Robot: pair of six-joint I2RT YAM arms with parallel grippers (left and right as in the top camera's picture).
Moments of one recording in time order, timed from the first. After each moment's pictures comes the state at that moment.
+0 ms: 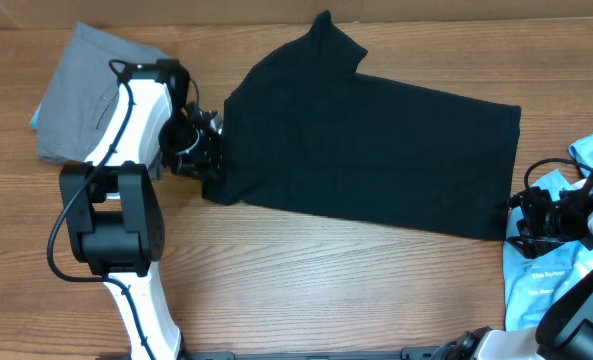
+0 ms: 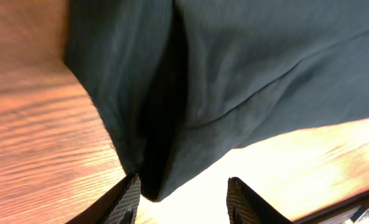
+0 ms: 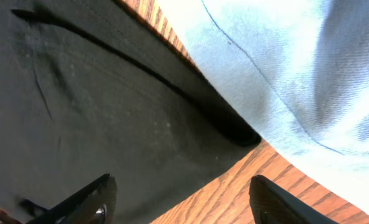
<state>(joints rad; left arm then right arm) -0.02 2.15 1.71 -1.36 0.28 0.12 -0.65 1.63 0.98 -0.89 -0.39 0.51</state>
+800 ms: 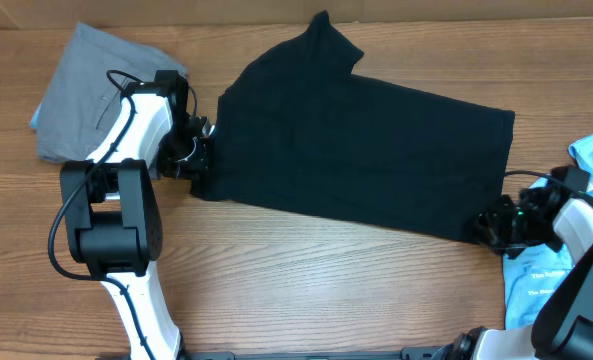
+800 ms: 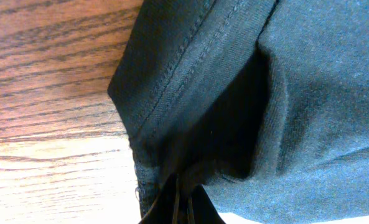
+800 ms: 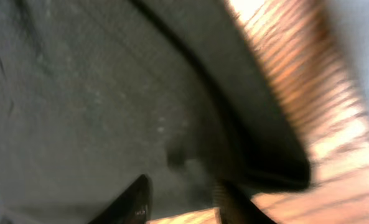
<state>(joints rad) 0.00 2.15 1.60 -1.13 0.12 0.02 -0.51 1.63 0.83 -0.76 -0.43 0.41</state>
